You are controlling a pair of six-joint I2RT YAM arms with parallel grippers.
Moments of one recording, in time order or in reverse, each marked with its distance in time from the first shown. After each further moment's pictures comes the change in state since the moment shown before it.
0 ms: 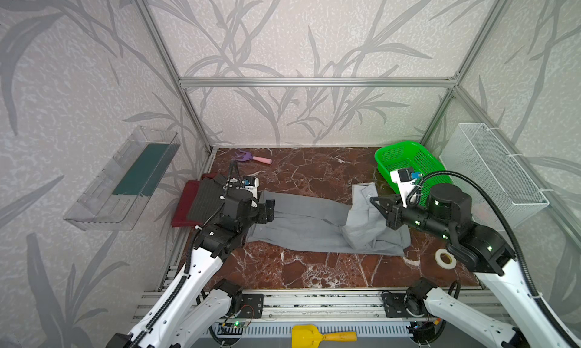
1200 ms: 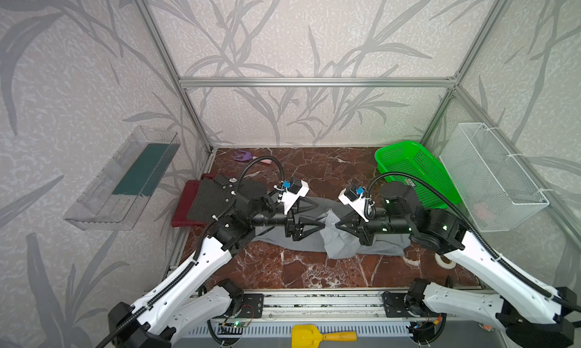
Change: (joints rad) left arm -0.248 0.176 0.136 0.349 0.948 0.118; right arm 0.284 0.280 0.064 -0.019 -0.117 -0.229
